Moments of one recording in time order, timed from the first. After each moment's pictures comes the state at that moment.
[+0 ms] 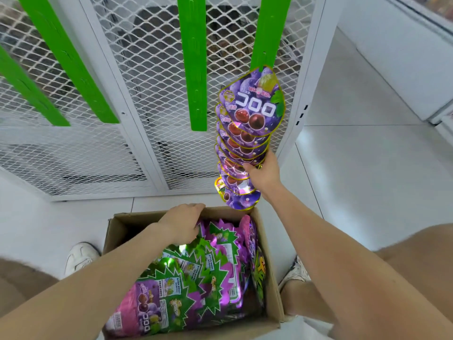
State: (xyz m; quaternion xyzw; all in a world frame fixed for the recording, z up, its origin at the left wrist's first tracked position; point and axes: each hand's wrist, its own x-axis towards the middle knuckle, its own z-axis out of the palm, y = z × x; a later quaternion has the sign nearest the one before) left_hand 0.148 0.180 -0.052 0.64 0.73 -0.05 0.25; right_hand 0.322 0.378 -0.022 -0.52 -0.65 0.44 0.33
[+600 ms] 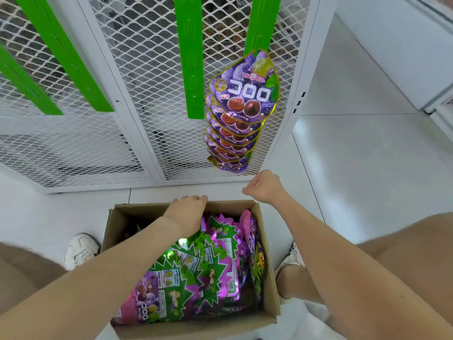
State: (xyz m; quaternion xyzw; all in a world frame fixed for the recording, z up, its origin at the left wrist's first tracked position) left_hand 0.175 0.176 -0.048 0.64 0.74 -0.08 0.20; right_hand 0.360 0.350 -0.031 -0.57 -0.76 0.31 -0.05
